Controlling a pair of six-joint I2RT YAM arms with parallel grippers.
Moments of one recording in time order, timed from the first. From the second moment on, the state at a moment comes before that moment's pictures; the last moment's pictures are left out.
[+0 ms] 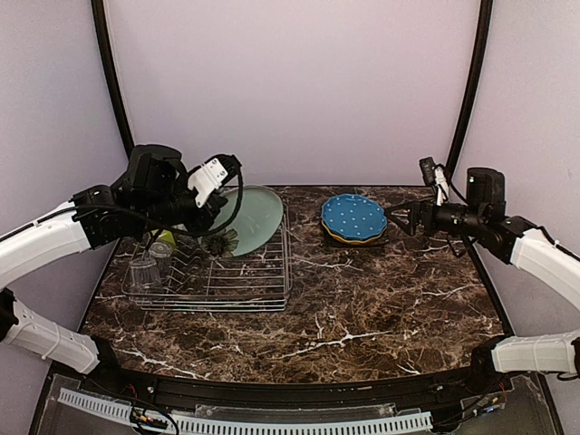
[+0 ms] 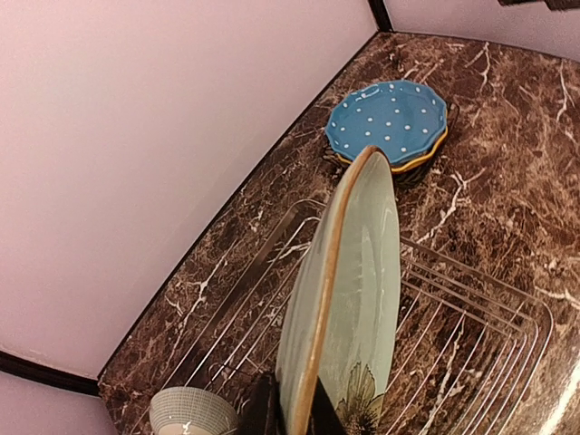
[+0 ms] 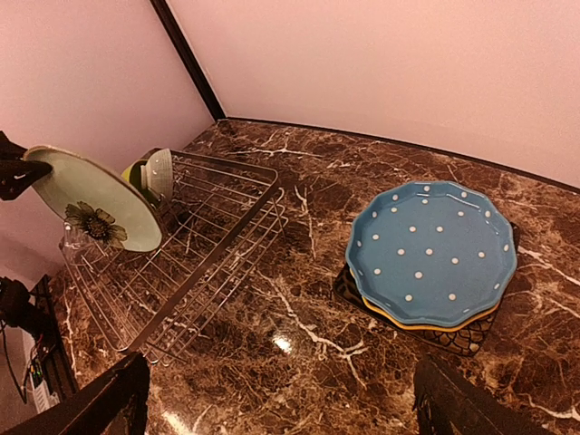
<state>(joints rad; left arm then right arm) -0.84 1.21 1.17 -0.44 -0.29 0.41 0.30 1.04 0.80 -0.13 -0.54 0.15</state>
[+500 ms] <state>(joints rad) -0.75 1.25 1.29 -0.39 -0.05 0.00 0.38 1.19 0.85 0.02 -0.72 0.29</state>
